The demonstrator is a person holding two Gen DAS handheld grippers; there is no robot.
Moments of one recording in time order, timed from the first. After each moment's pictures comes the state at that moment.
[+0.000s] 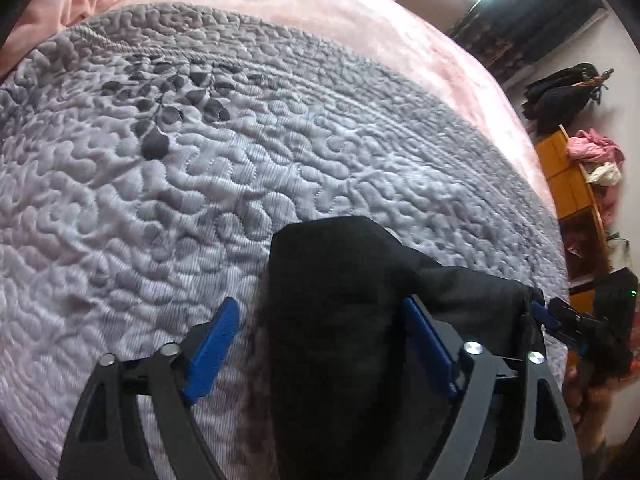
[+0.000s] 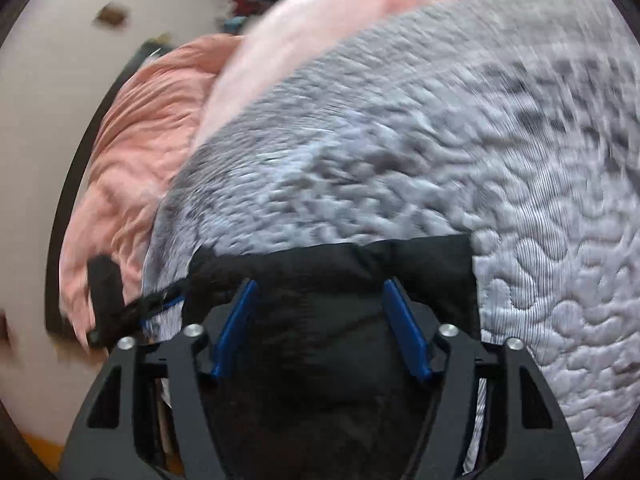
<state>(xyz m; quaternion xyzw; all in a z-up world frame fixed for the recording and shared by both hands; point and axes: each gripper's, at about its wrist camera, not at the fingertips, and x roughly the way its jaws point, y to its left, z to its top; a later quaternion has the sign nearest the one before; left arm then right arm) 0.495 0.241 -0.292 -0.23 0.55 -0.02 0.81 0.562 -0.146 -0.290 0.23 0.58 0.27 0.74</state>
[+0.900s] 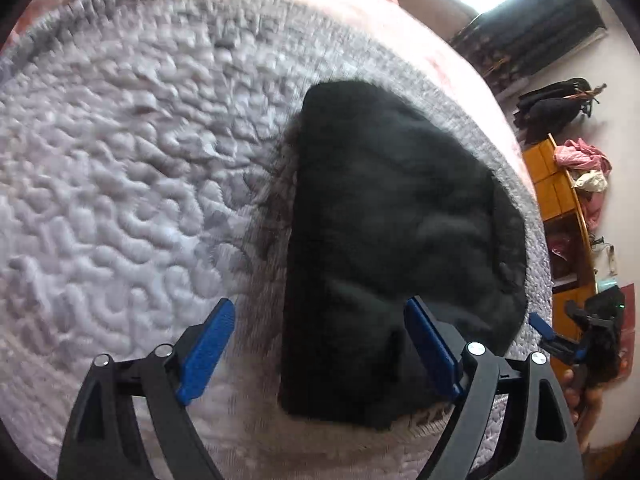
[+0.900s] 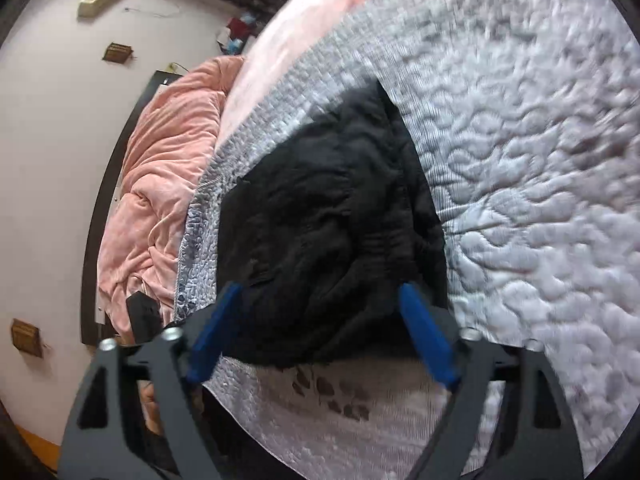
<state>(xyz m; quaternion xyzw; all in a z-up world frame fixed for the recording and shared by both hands) 0.335 0.226 -0.281 -0.26 0.52 -0.03 0.81 0.417 -0.199 -0.270 0.30 0.54 0.28 0.74</state>
